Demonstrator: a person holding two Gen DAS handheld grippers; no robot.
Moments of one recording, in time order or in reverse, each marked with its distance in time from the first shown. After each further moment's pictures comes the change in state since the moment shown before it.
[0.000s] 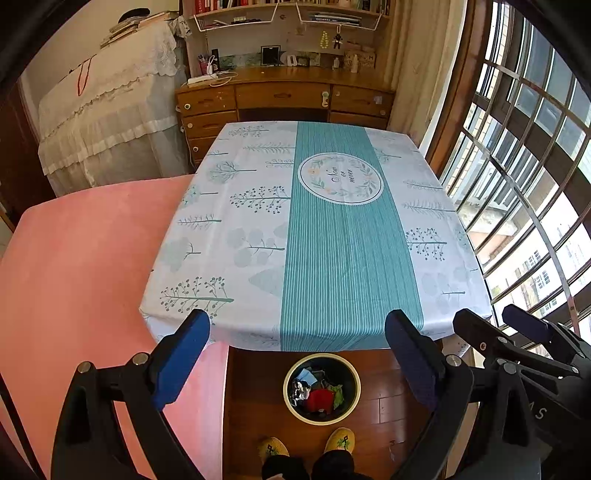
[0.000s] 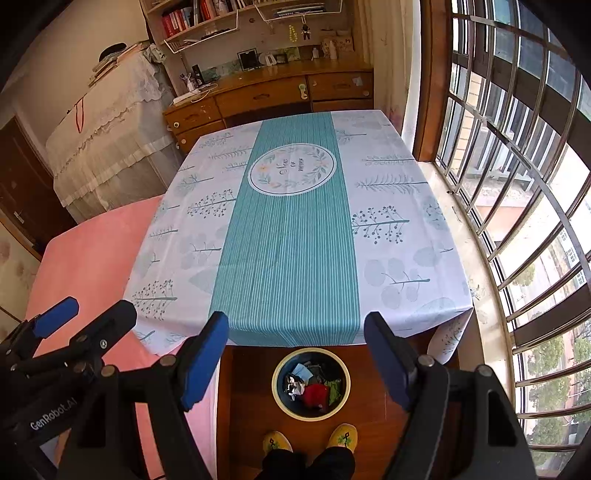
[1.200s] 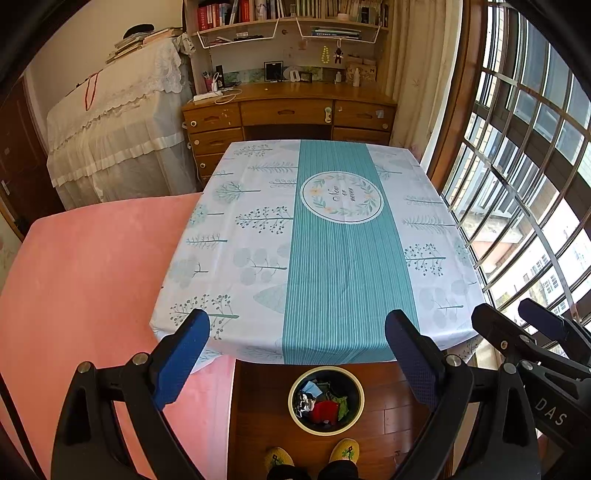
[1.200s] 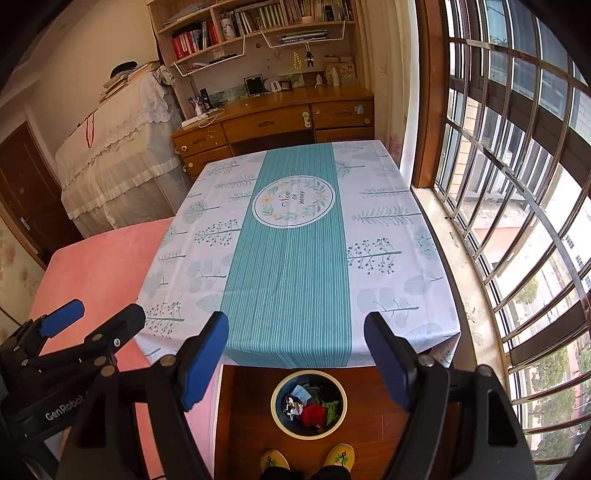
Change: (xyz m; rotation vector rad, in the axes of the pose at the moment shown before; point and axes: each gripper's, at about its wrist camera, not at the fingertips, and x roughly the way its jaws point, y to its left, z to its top) left arm -0.020 -0.009 0.011 0.003 -0.052 0.039; right arm -0.032 -0.005 0.009 -0.019 -0.100 0.013
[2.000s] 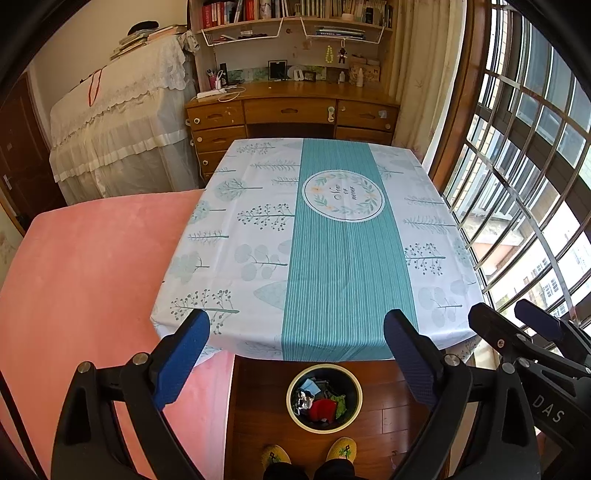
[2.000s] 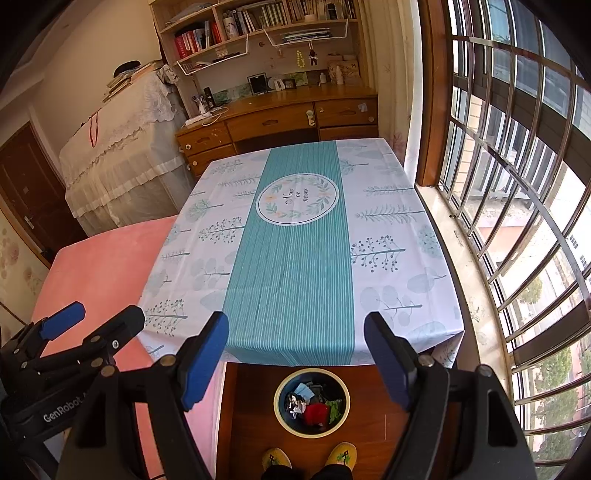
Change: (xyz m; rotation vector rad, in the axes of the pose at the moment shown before) left arm -0.003 -0.002 -0.004 -0.020 0.005 0.002; right arm -0.001 0.005 0.001 -0.002 0.006 0.014
